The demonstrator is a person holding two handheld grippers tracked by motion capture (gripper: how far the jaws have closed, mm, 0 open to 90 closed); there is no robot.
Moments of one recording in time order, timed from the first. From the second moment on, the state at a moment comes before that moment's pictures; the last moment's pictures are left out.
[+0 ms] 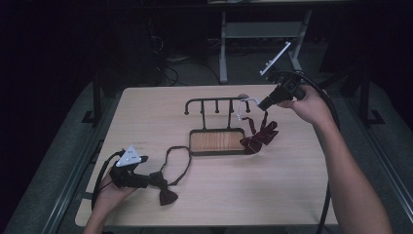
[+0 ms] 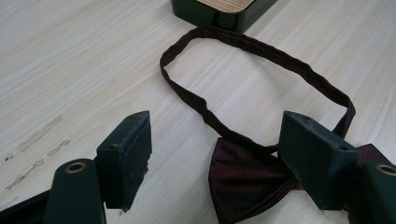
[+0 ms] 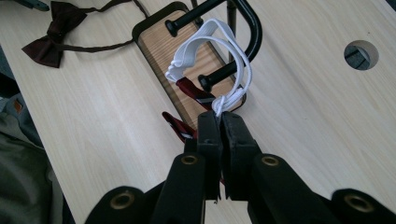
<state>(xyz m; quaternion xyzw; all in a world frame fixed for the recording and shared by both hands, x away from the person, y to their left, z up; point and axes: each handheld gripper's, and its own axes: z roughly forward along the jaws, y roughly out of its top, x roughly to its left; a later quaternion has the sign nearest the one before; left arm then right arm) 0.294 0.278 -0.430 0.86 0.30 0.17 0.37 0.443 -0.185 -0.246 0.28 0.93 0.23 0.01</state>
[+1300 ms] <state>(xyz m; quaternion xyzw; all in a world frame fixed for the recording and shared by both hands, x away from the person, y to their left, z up) 0.293 0.277 -0.428 0.86 0.30 0.17 0.38 0.458 -0.195 -0.265 0.30 0.92 0.23 0.00</state>
